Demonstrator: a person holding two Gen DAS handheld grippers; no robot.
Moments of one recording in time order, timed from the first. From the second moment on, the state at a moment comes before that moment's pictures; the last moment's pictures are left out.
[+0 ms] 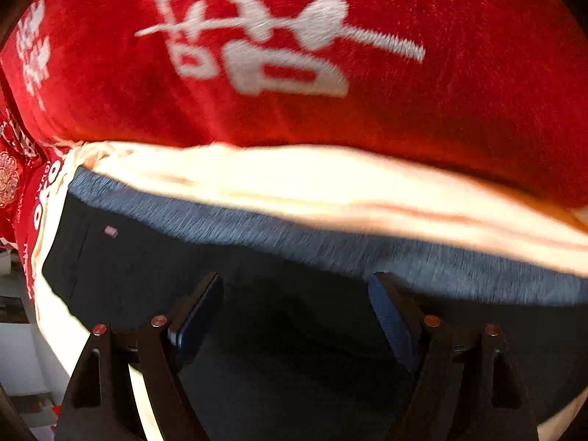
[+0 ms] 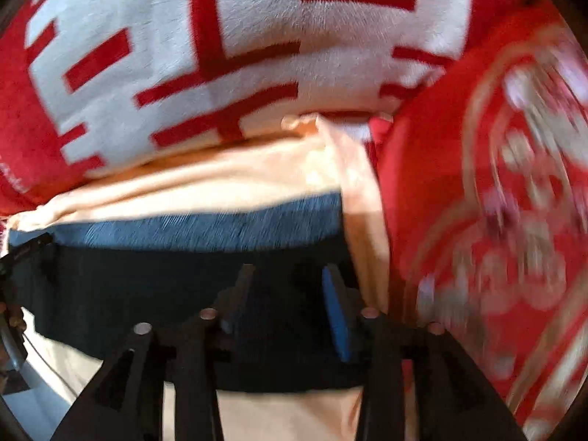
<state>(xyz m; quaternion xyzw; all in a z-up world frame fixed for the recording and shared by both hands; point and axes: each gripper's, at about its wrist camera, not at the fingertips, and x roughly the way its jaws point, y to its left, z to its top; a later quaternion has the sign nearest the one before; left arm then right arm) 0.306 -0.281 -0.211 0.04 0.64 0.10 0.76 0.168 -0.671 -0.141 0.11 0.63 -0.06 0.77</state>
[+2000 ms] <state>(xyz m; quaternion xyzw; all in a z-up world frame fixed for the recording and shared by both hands) 0.253 0.049 -0.232 0.05 0.64 0.04 0.77 0.115 -0.230 -0.211 0.35 0.60 0.12 0.71</state>
